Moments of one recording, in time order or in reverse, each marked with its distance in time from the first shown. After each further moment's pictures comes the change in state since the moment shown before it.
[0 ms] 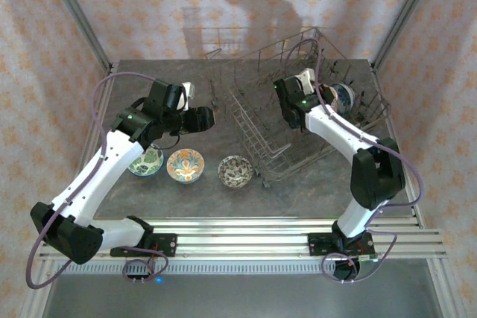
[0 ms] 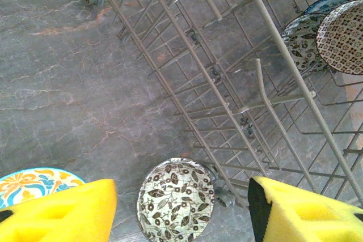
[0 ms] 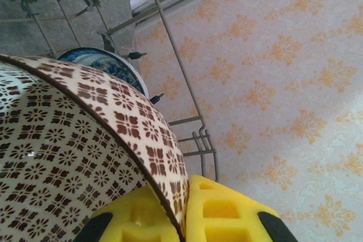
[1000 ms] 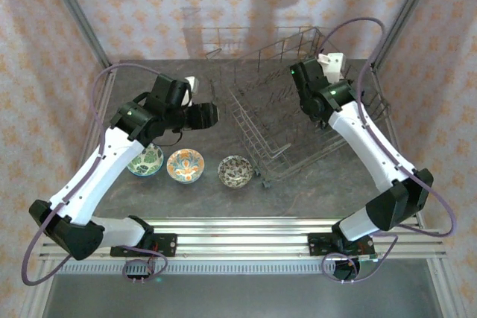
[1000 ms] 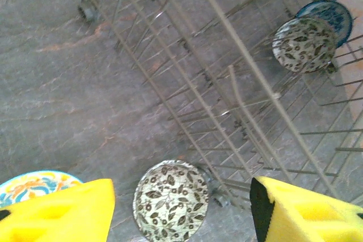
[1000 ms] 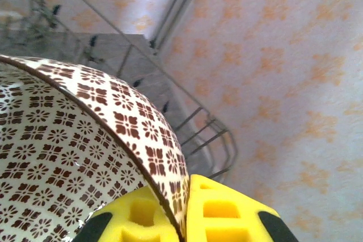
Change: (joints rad) left arm -0.061 0.023 0.109 -0.080 -0.079 0.000; right arm 0.007 -0.191 0.243 -0.431 -0.164 0.513
